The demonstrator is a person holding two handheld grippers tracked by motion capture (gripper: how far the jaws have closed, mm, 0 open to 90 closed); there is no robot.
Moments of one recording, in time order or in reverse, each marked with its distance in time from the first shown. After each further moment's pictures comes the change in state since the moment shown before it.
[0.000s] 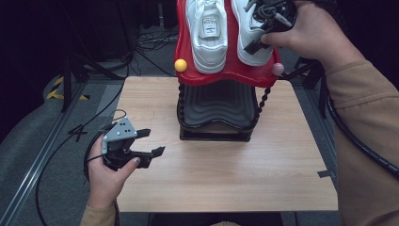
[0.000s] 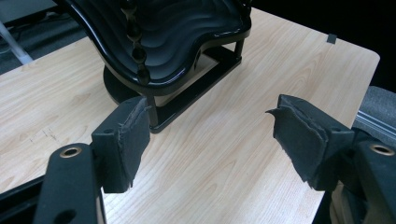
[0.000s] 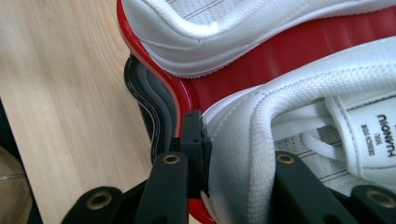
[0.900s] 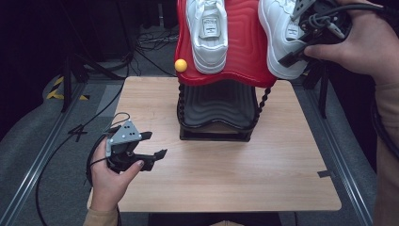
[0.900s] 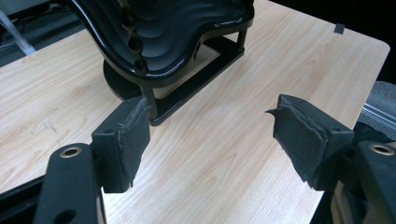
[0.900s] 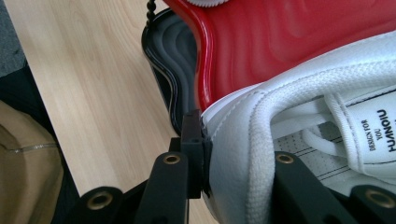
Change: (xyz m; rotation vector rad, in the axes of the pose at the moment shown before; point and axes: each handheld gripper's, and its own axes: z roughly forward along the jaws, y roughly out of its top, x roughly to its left) left arm -0.009 -0.001 0.002 0.029 0.031 0.005; right arm 0.015 -0.063 -0.043 0.004 0.036 0.072
